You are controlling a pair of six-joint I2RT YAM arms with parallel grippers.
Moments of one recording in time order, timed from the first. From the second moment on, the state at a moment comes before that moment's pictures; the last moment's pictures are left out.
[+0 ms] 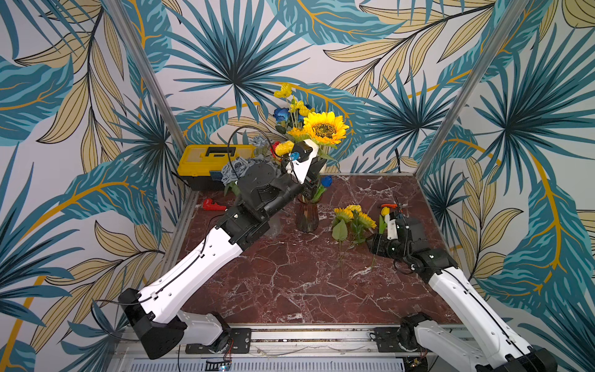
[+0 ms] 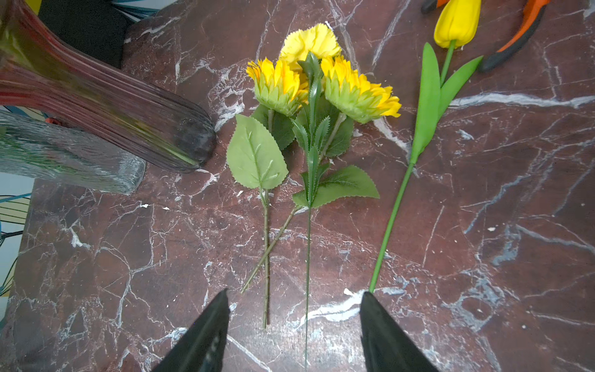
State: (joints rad) left arm -0.75 1.32 1.51 0.00 0.07 0.11; right arm 0.23 0.95 0.78 -0.63 -0.08 0.44
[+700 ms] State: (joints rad) left arm -0.74 1.03 1.37 0.01 0.12 -0.08; right arm 0.23 0.94 0.77 -0.51 -0.23 0.44
